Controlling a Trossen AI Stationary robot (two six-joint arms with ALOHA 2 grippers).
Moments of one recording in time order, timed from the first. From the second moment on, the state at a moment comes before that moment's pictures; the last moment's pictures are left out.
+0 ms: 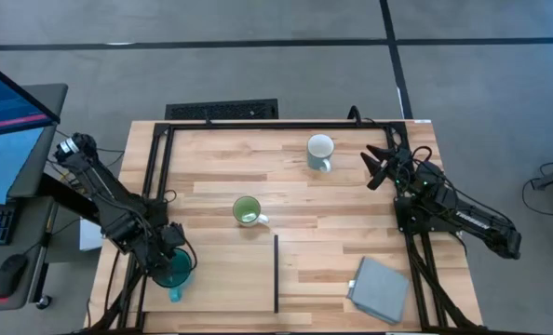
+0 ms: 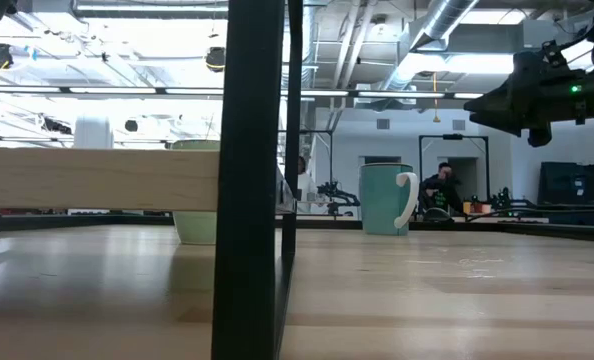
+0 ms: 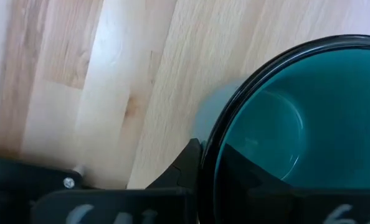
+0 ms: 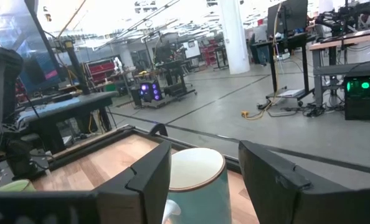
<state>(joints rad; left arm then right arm) -0.89 1.09 0.82 -1.12 -0.09 -1.19 -0.52 0.01 0.01 0.07 0.13 0.18</state>
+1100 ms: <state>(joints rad) -0.87 1.09 0.82 -1.10 -0.12 -1.02 -0.52 0.01 0.01 0.07 0.13 0.18</state>
